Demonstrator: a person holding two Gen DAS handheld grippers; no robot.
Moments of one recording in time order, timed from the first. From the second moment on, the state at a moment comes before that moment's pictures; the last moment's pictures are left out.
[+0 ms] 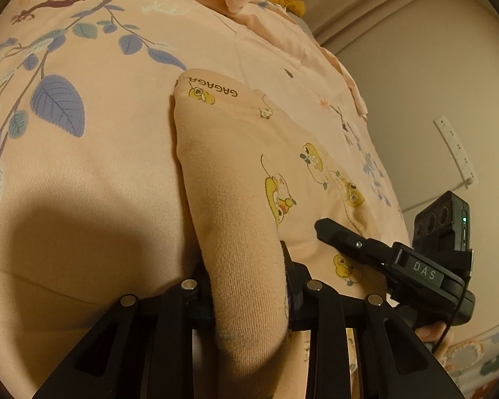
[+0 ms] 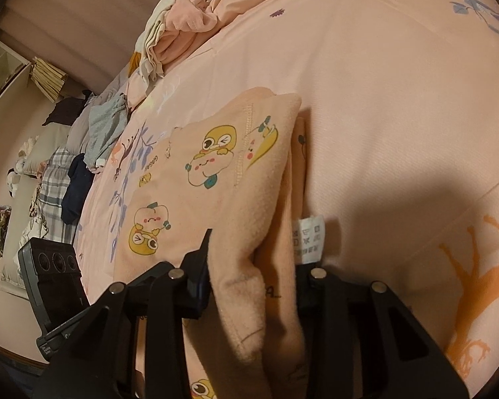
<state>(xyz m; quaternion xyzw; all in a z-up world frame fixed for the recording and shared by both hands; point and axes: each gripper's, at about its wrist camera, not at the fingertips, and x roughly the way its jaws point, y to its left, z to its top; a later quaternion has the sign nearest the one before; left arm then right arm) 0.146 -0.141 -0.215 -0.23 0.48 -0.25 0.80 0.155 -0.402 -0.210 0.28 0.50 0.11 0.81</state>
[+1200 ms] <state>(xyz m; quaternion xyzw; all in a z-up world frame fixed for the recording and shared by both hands) 0.065 -0.144 -0.056 -0.15 0.34 -0.28 0.88 0.065 -0.373 -0.056 0.28 0.30 0.23 0.88</state>
